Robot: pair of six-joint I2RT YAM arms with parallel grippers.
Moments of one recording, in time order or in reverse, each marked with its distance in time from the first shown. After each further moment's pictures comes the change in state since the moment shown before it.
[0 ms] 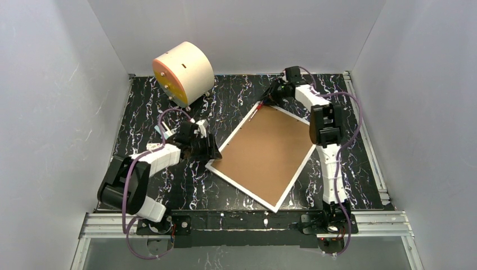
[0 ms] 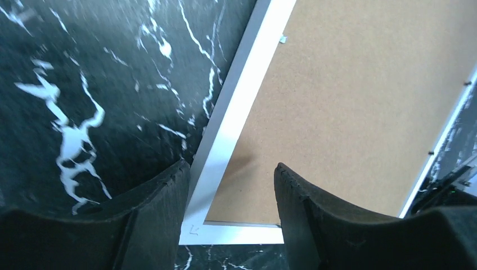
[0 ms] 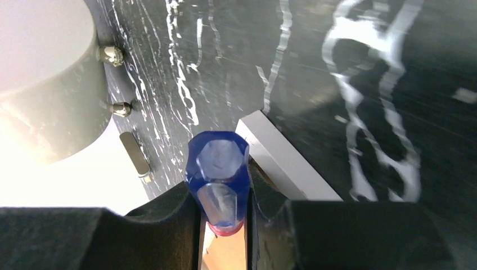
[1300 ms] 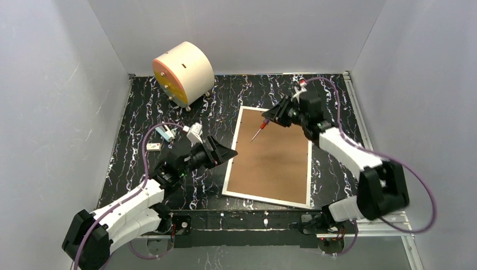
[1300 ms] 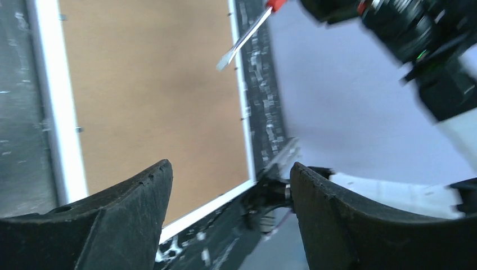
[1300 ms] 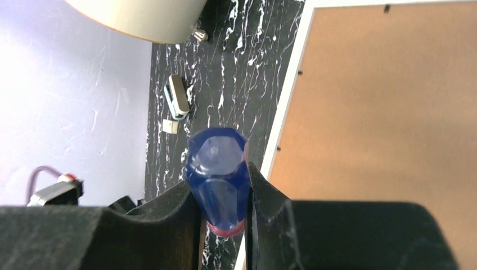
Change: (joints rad) left arm -0.275 -0.613 -0.242 0.220 -0.095 -0.503; right arm 0.171 -1.037 -1.040 0.413 0.240 0.025
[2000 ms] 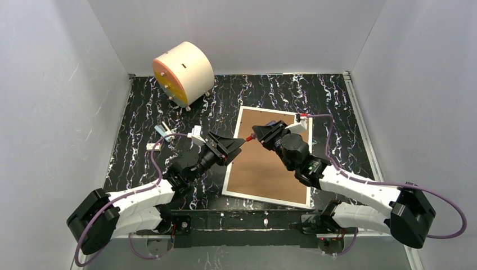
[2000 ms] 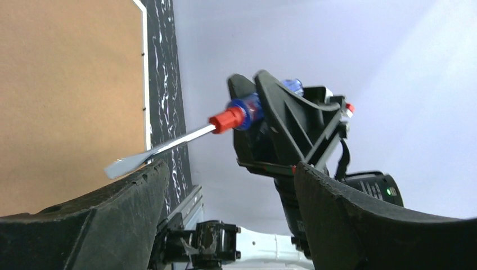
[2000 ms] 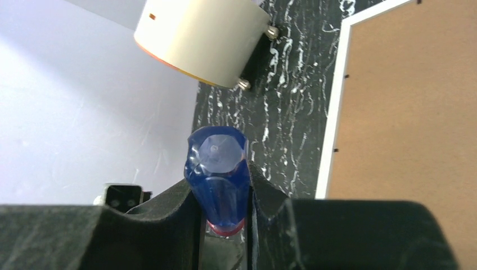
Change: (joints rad) left arm -0.180 0.154 -0.114 0.607 -0.261 -0.457; right arm 0.534 -0.407 -0.407 0.280 0.875 0.265
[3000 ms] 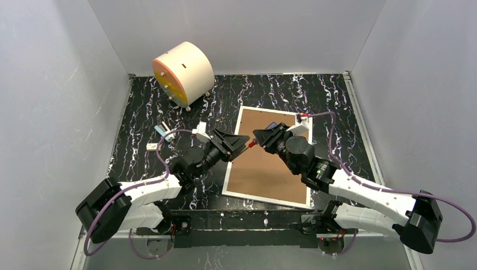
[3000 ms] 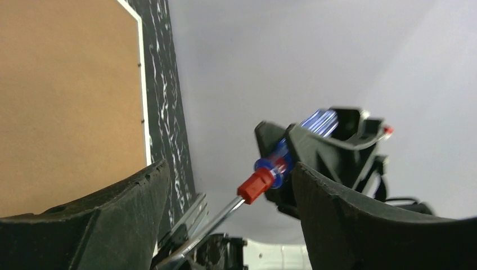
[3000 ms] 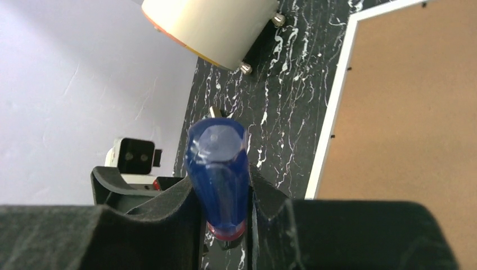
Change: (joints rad) left arm -0.010 0.135 0.039 0.119 -0.060 0.014; right arm 0.092 -0.126 0.021 -0.139 0.046 -0.056
